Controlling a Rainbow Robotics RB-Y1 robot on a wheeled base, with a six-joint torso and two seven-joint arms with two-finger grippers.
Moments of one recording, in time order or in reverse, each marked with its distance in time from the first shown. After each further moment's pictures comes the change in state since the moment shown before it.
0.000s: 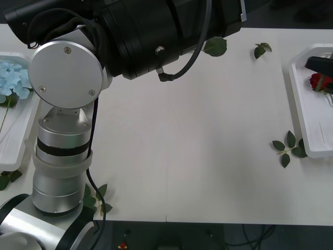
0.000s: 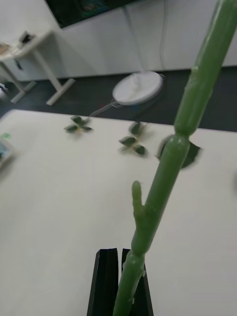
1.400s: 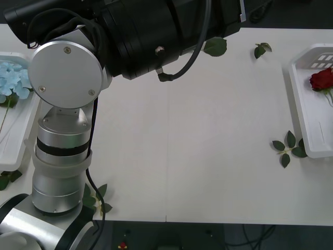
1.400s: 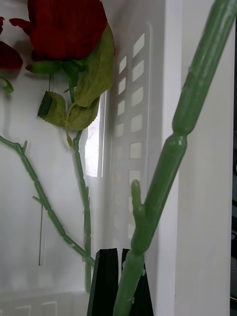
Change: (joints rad) right arm -0.353 -0.222 0.445 0.885 0.644 -0.053 -0.202; left arm 0.000 0.003 0.000 0.001 0.000 0.000 0.000
